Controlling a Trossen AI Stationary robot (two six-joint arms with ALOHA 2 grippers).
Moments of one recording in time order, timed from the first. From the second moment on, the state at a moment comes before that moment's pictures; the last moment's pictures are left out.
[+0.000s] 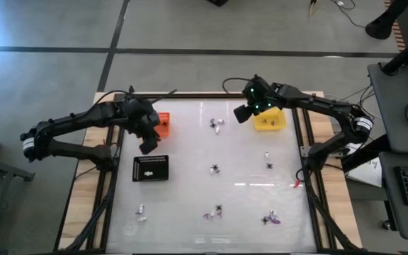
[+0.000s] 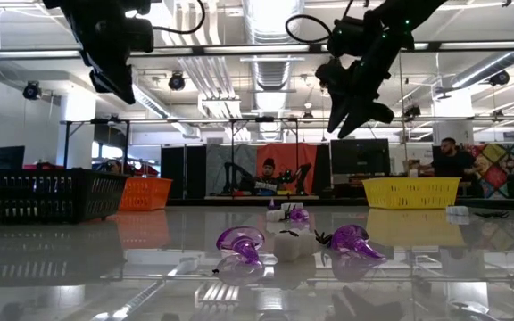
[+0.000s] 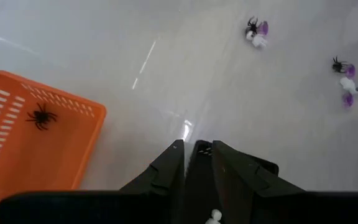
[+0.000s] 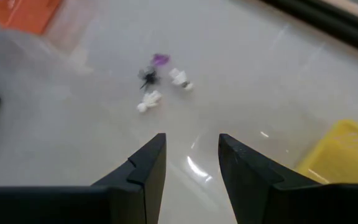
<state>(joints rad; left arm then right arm) 0.37 1.06 0.99 -0.96 0.19 -0.09 -0.57 1.48 1.16 -0.67 -0.14 0.41</state>
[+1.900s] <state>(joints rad) -0.66 1.28 0.76 -0.73 0.20 -1.80 -0.45 1.47 1.17 -0.84 -0.13 0.37</state>
